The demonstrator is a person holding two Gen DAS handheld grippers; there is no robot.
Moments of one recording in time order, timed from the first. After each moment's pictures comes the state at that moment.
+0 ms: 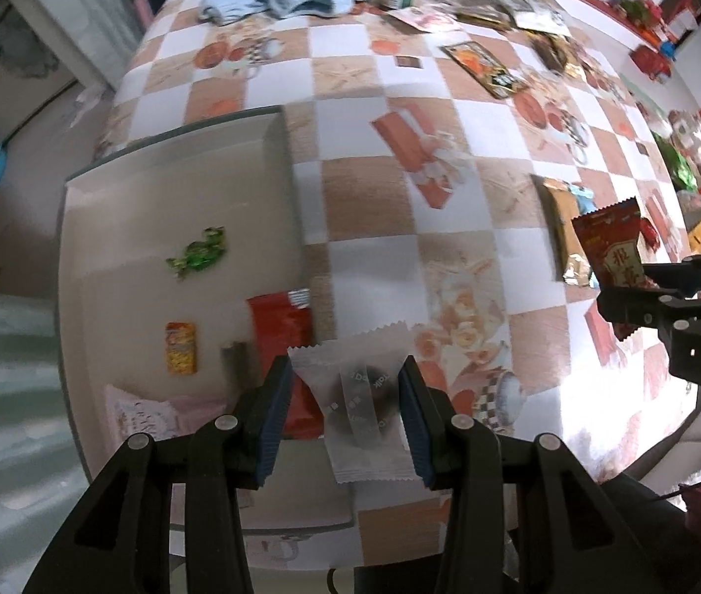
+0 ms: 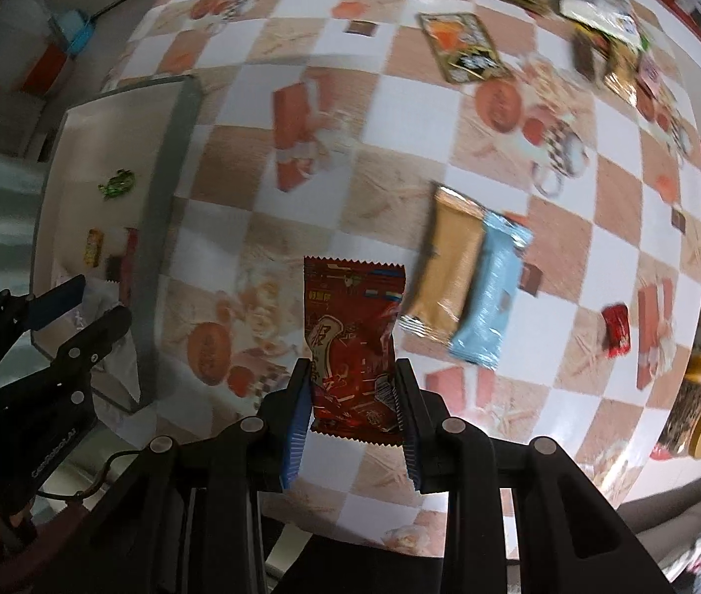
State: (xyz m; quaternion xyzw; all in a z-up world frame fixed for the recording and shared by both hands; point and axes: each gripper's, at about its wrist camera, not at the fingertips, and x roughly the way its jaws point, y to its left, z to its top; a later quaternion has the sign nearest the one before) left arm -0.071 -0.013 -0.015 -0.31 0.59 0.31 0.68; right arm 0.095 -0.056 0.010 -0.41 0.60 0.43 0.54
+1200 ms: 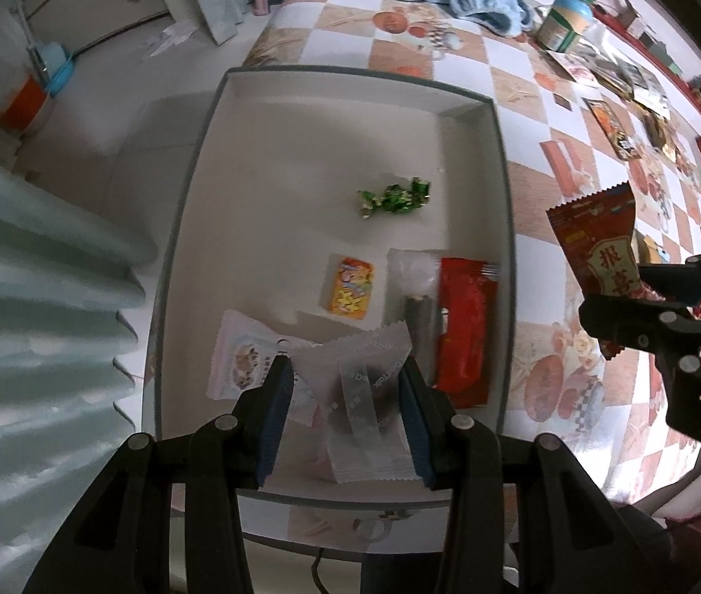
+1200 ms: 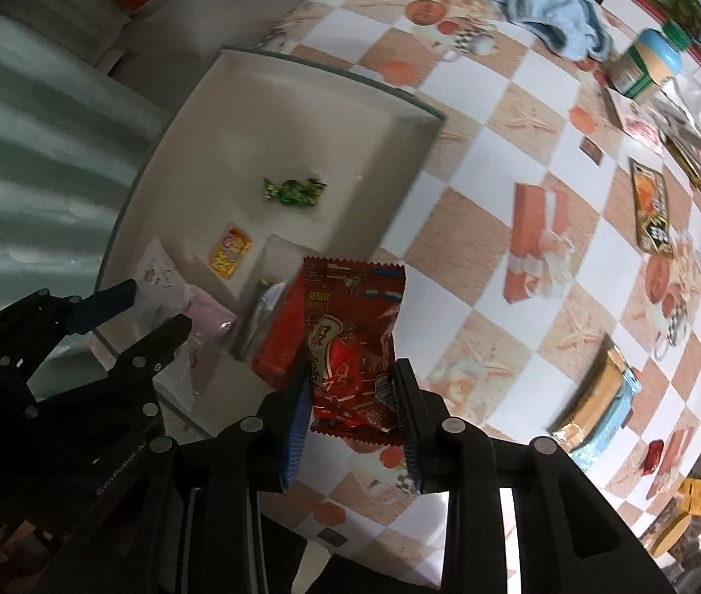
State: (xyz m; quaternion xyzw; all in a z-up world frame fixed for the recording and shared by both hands) left arm -0.181 0.020 -0.025 -0.38 0.55 0.40 0.63; right arm -0.039 0.030 0.011 -0.48 0.53 0.52 0.47
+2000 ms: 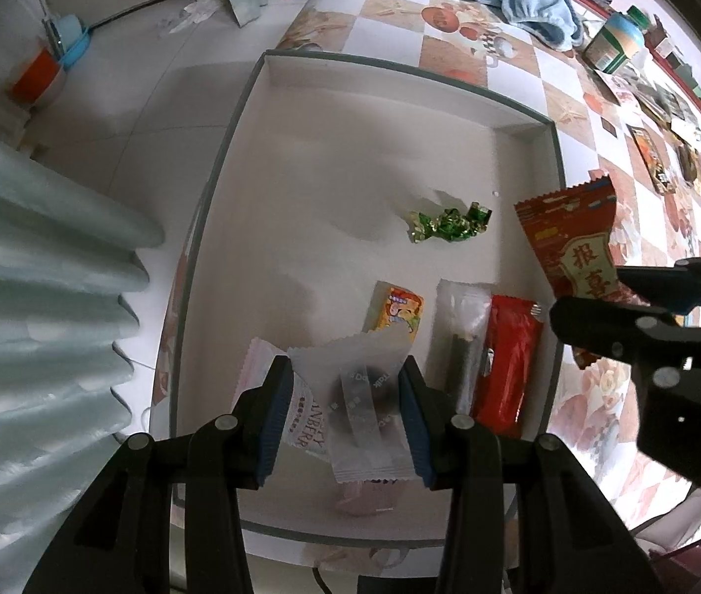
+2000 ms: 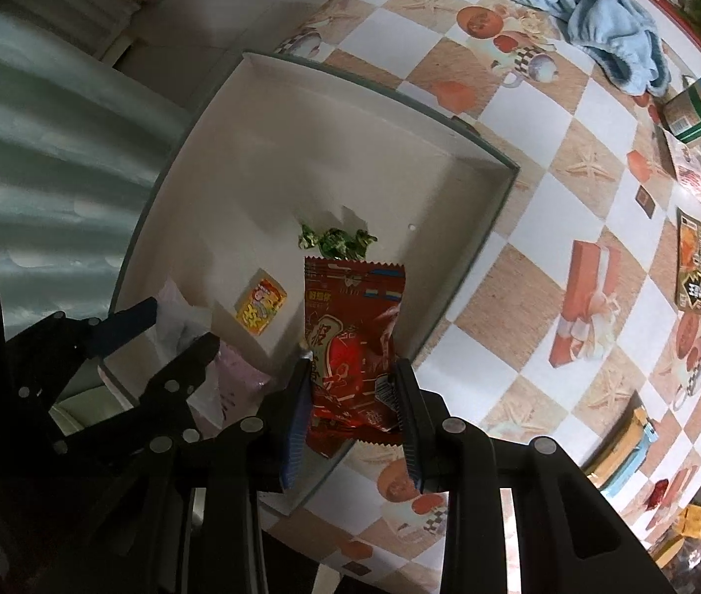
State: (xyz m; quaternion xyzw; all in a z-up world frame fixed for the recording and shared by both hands) left arm -0.194 0.050 -0.045 -0.41 0.55 0.41 0.60; right arm -0.067 0.080 -0.012 -0.49 0.54 0.53 0.44
